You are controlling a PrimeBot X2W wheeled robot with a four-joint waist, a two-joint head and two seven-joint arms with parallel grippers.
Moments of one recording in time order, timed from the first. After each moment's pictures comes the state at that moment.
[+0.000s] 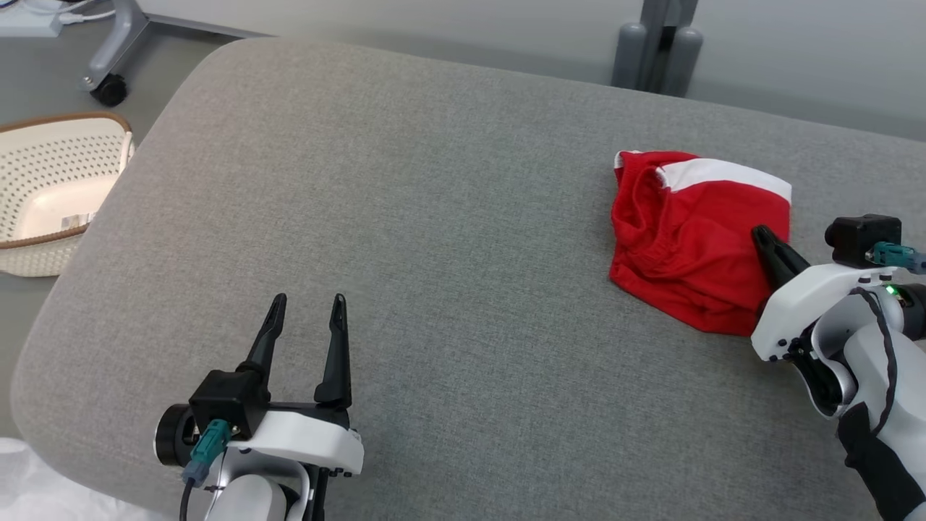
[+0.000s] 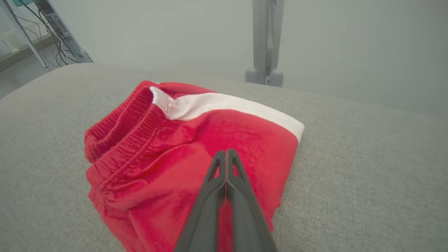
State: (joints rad) left arm -0.15 0.05 -0.23 0.23 -0.29 0.11 -0.26; right arm -0.68 -0.30 0.46 0.88 0.57 0.13 -0.15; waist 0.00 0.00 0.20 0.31
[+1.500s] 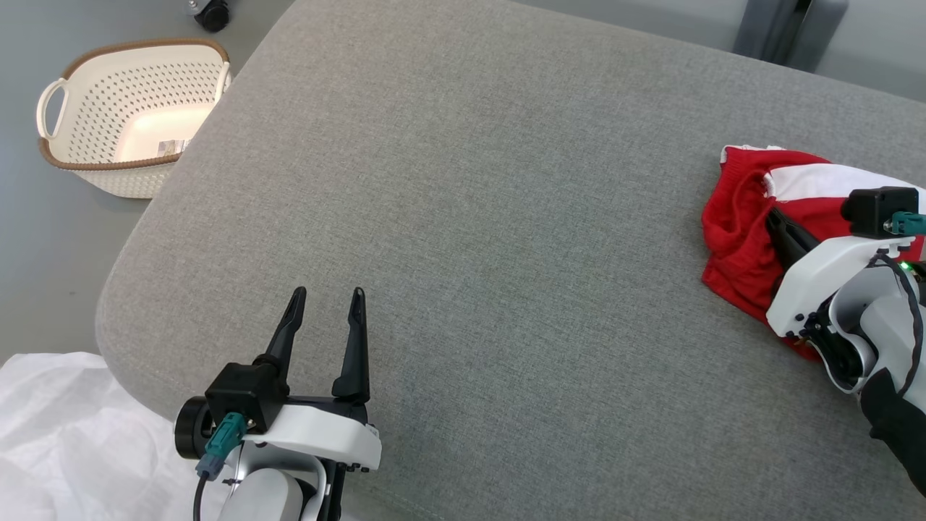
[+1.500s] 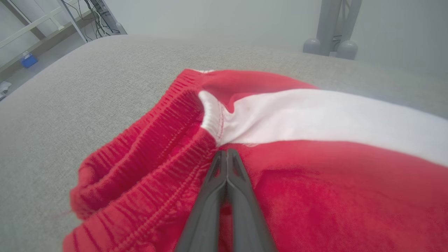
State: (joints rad) left arm -0.17 0.05 -0.29 0.22 -0.34 0.14 -0.26; right arm -0.86 -0.40 0.92 1.01 1.00 0.13 -0.21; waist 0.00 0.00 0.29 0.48
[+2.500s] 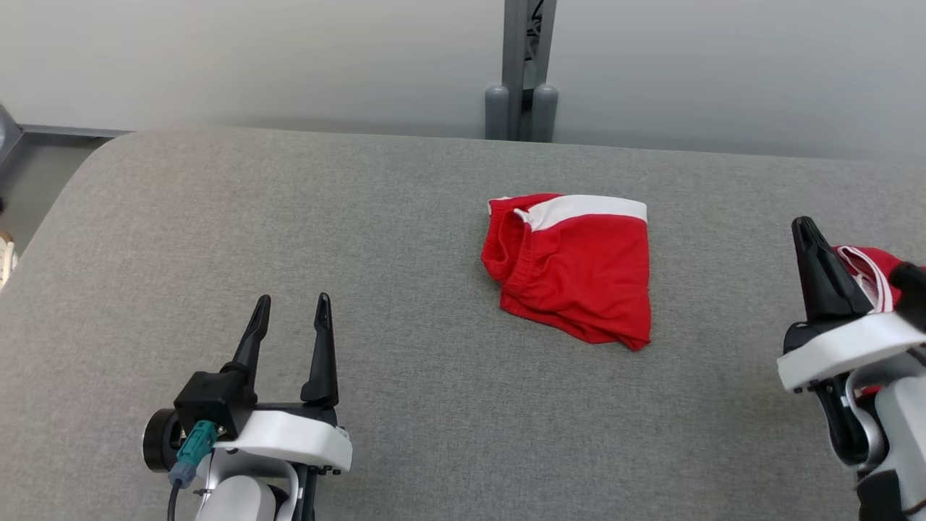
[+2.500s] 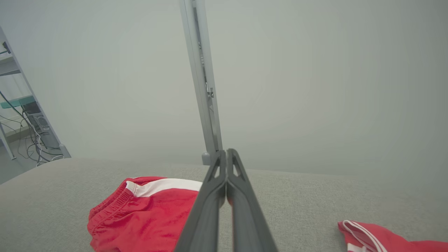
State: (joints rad) left arm -0.15 0.05 -0.21 0.23 -0.29 0.12 -0.26; right arm -0.43 -0.32 0.24 0.49 0.50 0.13 -0.26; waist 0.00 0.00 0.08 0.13
